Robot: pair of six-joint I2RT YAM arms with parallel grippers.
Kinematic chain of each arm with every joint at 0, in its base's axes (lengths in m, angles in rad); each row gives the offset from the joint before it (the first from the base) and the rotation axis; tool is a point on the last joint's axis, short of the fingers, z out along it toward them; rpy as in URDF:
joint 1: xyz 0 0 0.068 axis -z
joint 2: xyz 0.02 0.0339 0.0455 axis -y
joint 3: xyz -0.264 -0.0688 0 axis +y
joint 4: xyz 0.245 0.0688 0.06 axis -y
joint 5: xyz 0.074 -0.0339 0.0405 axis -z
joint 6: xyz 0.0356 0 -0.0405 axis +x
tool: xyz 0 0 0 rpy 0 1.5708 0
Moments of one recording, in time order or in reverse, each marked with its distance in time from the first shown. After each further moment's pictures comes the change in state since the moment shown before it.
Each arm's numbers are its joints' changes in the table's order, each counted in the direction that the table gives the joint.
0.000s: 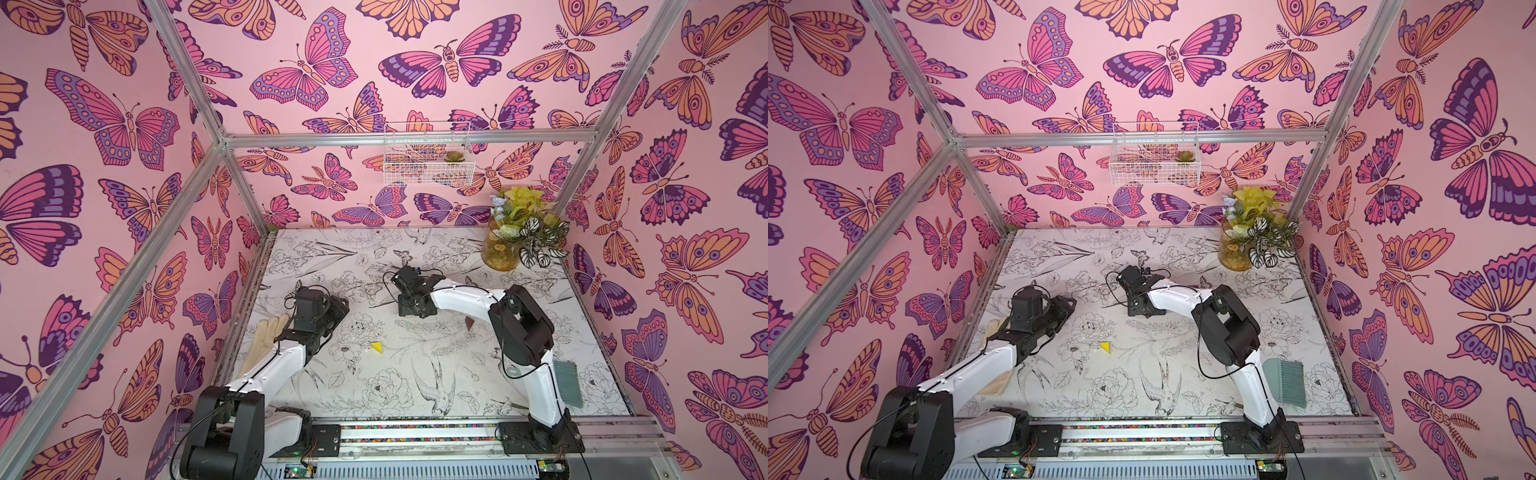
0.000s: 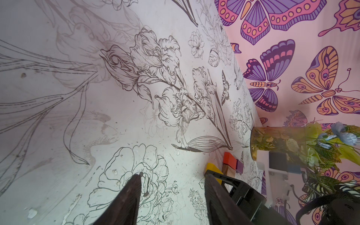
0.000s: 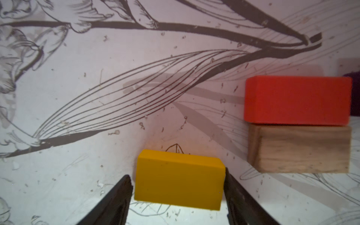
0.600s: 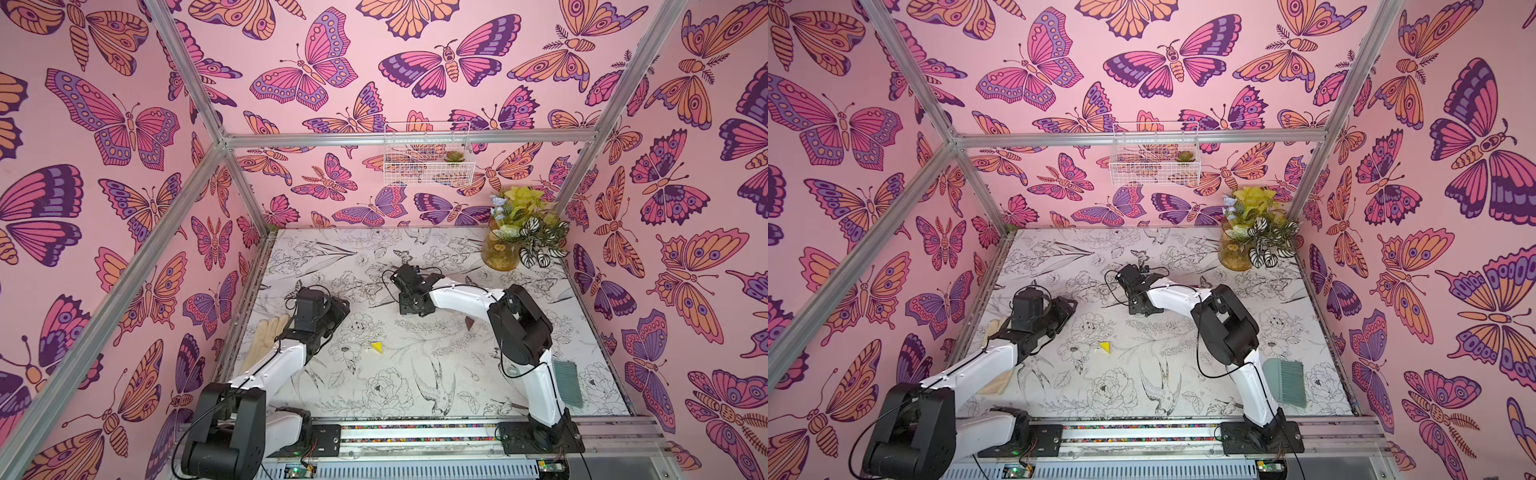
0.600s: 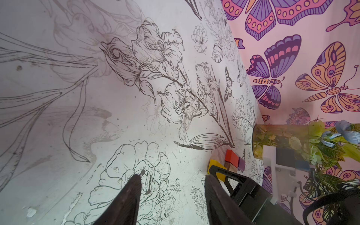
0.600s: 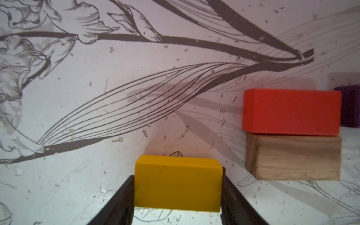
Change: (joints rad) left arm -0.002 -0.019 0.000 -0.002 0.018 0.000; right arm 0.000 -0.006 -0.024 -0.004 0.021 -0.017
